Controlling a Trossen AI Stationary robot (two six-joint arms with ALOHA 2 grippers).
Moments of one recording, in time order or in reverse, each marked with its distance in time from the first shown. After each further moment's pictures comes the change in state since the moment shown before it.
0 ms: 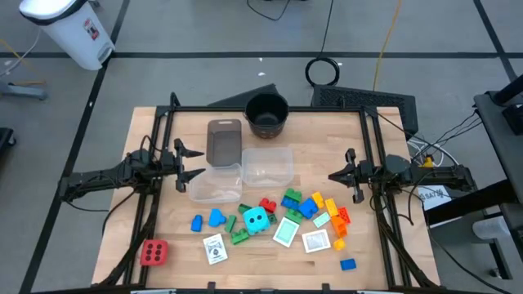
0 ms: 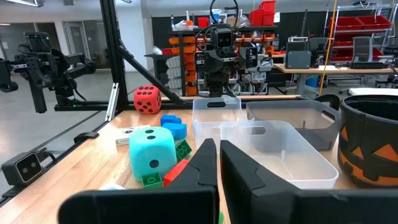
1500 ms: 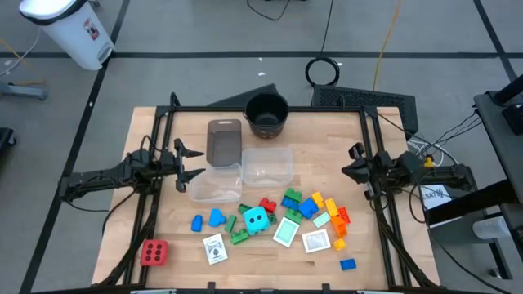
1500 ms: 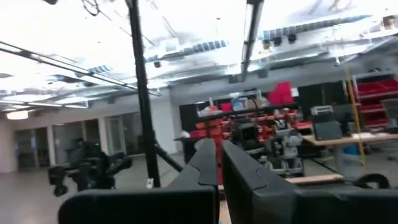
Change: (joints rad) left arm 0.000 0.000 0.000 0.000 0.000 0.000; right arm 0.005 0.026 0.000 0.432 -0.052 0.157
